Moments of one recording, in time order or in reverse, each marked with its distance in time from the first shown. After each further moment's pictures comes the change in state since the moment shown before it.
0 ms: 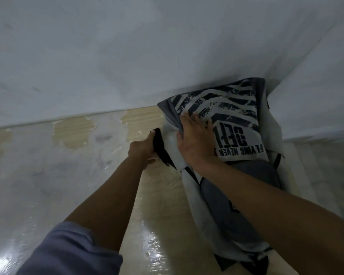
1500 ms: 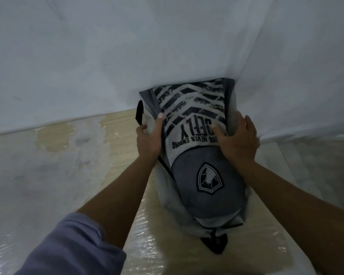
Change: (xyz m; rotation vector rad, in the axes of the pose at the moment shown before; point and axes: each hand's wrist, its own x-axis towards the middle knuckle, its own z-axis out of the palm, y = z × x) left_hand -0.123 0.003 0.093 -0.028 -0.004 0.387; right_hand -0.055 0.173 -0.088 0.222 0.140 0.538
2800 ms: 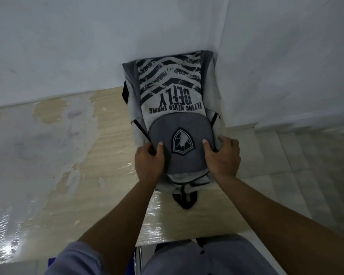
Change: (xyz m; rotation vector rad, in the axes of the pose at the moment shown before) left_hand -0.114 -0.112 0.035 0.495 0.255 0.268; right_hand -0.083 0.099 -0.013 0.096 -0.022 0.103
